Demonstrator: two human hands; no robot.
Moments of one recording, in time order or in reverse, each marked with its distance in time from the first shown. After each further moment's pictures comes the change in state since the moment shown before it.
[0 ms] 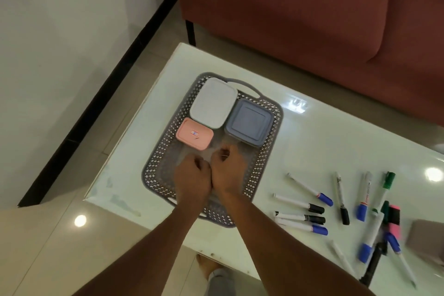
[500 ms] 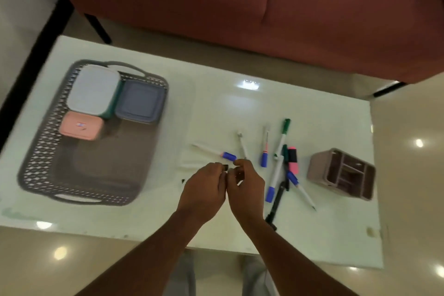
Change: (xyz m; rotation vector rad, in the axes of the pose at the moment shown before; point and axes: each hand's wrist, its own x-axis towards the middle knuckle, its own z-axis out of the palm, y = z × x) left_hand -0.181 0.061 0.159 0.327 -0.488 0.670; right_hand -0.038 0.163 -0.250 -0.048 0.209 0.009
